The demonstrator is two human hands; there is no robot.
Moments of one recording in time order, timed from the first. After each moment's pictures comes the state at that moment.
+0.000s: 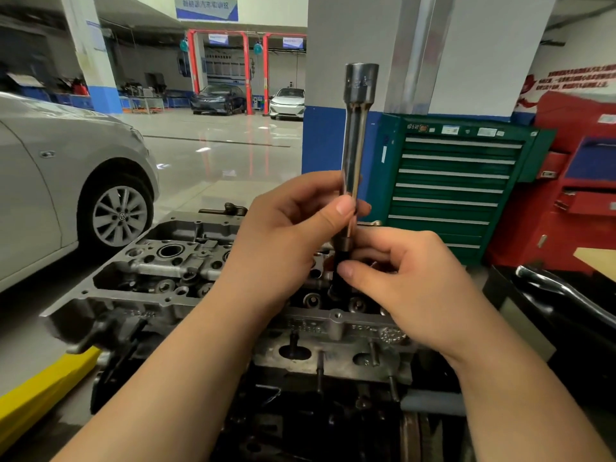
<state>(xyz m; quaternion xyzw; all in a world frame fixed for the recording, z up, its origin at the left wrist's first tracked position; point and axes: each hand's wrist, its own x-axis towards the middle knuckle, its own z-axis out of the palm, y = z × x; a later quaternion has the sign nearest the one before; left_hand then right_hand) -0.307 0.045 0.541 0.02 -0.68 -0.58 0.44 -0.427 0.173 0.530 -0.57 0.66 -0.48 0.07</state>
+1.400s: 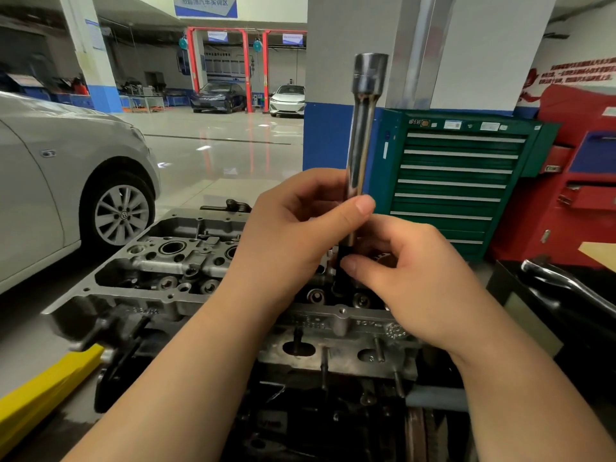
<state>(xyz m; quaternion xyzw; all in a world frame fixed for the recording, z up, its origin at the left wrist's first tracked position) -0.311 0.043 0.536 0.03 -0.69 -0.57 0.45 -0.428 0.169 0.529 -0.56 0.70 -0.45 0.03</state>
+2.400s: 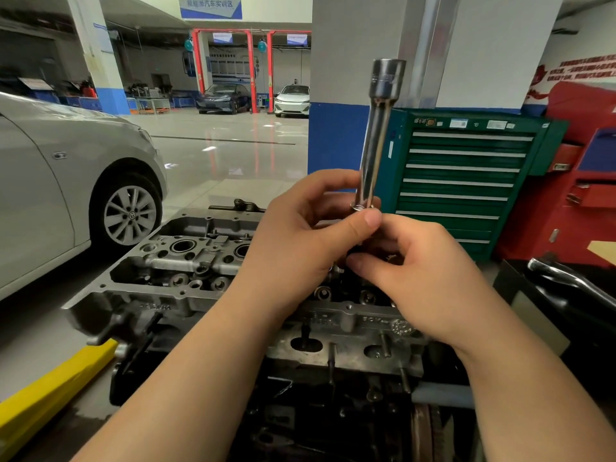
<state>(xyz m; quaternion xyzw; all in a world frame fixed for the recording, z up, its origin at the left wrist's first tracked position) -0.307 0.046 0.535 0.02 -0.71 -0.56 0.41 -0.428 0.169 0.529 -0.56 0.69 -0.46 0.04</state>
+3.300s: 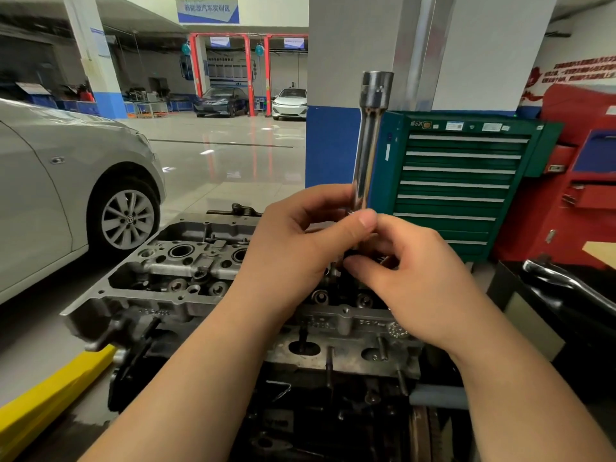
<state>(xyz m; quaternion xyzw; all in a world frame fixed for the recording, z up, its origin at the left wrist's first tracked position) -0.307 0.045 0.532 0.05 -0.71 -0.56 0.42 -0.422 0.171 0.530 -0.54 0.70 -0.45 0.02</state>
